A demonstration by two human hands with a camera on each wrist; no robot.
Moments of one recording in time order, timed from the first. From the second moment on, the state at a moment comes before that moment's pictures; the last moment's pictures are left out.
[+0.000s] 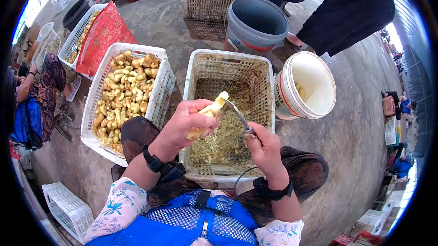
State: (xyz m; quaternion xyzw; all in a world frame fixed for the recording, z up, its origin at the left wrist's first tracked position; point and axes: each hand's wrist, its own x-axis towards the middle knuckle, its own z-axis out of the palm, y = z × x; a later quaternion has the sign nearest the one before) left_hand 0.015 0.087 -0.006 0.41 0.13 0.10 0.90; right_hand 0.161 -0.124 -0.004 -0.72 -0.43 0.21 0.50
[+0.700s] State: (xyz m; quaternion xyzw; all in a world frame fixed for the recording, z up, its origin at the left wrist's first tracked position) left_hand 0.012 0.091 -0.003 0.62 0.14 0.21 0.75; right_hand 0.158 -0.123 0.009 -0.56 -0.28 0.49 0.60
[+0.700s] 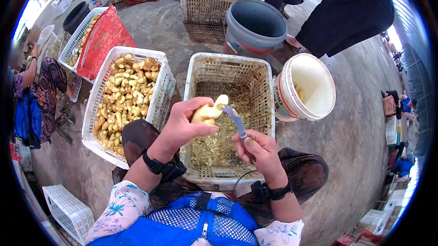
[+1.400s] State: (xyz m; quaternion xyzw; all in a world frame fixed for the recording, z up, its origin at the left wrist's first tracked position) left_hand 0.014 0.093 -0.003 0.65 0.21 0.25 0.69; right_hand 0.153 -0.136 0.013 -0.62 -0.32 0.32 0.64
